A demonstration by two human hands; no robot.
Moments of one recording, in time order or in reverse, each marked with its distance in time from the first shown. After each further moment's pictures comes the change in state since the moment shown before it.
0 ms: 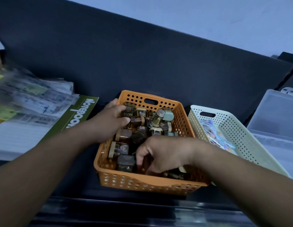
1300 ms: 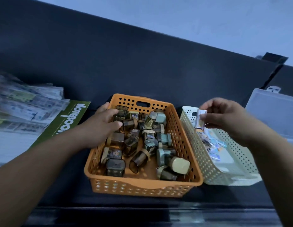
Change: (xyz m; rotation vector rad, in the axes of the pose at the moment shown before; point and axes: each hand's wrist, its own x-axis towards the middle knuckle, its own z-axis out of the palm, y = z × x) left_hand 0.003 -0.005 0.001 -0.051 -0.012 0.005; right_hand -0.089 0.100 -0.036 0.721 0.961 0.157
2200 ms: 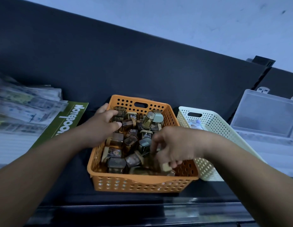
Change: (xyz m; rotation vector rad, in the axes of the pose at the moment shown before) left_hand 0.004 -0.001 0.000 0.041 -0.004 0.000; right_hand -0.032 -0.054 0.095 -0.690 -0.704 0.116
